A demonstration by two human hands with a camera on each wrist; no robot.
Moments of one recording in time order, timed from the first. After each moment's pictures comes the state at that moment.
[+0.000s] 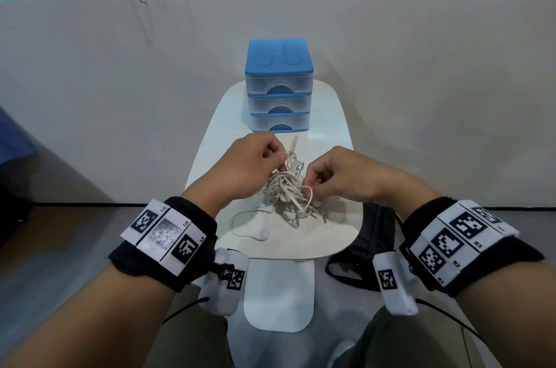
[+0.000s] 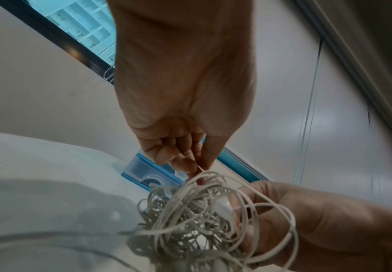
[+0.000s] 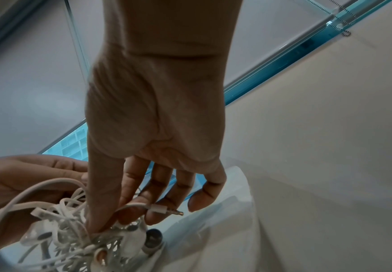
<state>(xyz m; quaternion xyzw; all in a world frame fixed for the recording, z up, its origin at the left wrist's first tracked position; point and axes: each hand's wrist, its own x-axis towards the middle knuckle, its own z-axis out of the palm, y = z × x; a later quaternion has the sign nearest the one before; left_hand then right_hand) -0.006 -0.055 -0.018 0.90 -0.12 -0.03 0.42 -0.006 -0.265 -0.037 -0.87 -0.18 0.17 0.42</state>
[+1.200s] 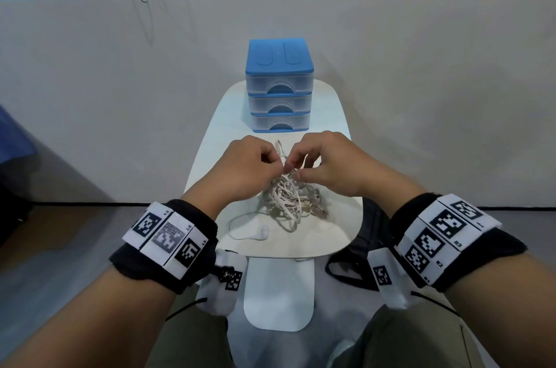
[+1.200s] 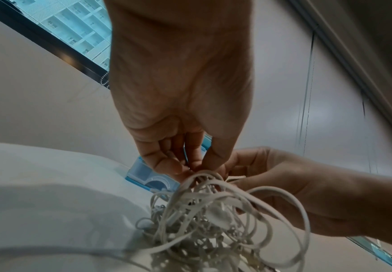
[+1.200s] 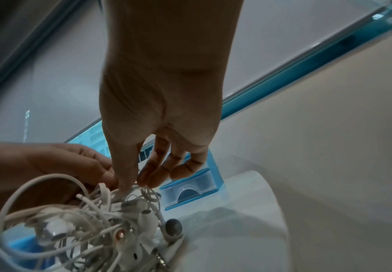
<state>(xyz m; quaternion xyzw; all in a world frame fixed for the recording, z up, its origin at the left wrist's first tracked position) -0.012 -0.053 -0.016 0.93 -0.10 -0.02 0.36 -0.001 -0.247 -0.028 -0.90 -0.25 0.00 0.35</state>
